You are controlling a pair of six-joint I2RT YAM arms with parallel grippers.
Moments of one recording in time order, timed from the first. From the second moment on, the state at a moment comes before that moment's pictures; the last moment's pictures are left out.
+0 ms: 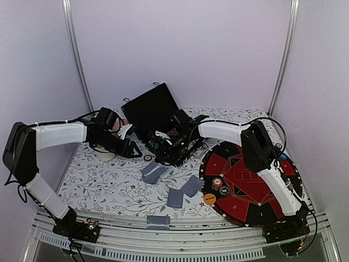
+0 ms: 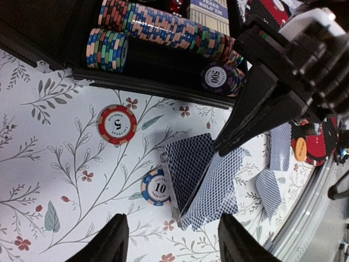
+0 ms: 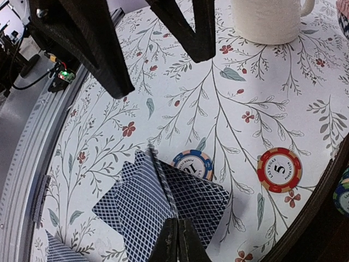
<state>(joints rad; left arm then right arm) -0.40 1.58 1.02 -0.45 0.46 -0.06 0.78 2.56 2.21 -0.68 -0.89 -0.54</state>
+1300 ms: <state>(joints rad) -0.65 1.38 0.83 -0.29 0.36 -0.14 0.95 1.93 1.31 -0.35 -0.50 -0.16</state>
